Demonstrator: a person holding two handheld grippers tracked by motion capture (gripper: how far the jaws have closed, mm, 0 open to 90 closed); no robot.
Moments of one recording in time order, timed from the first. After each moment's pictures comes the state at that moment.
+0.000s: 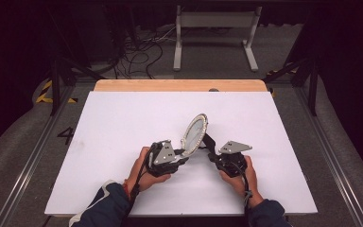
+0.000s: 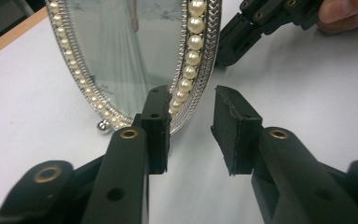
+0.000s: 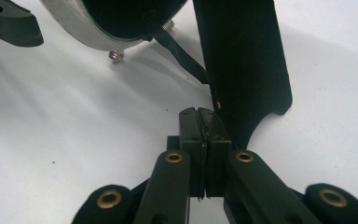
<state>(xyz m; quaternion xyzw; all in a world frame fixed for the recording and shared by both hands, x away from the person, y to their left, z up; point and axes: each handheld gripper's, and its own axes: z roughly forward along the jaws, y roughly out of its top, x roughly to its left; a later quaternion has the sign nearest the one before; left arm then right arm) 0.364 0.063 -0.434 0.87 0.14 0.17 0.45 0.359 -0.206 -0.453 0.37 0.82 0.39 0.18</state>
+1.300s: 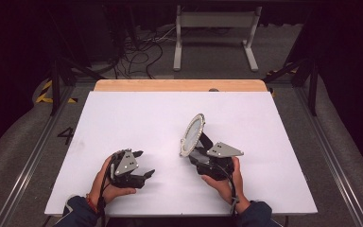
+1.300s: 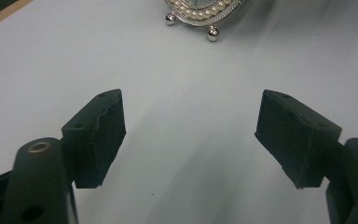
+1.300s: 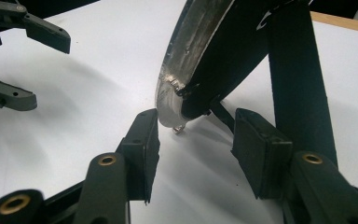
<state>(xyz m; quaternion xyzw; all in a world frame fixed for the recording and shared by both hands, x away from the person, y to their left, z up) 0.335 0.156 -0.447 0.86 0.22 0.20 0.41 0.339 -0.161 -0.432 0.35 0.78 0.47 0.20</state>
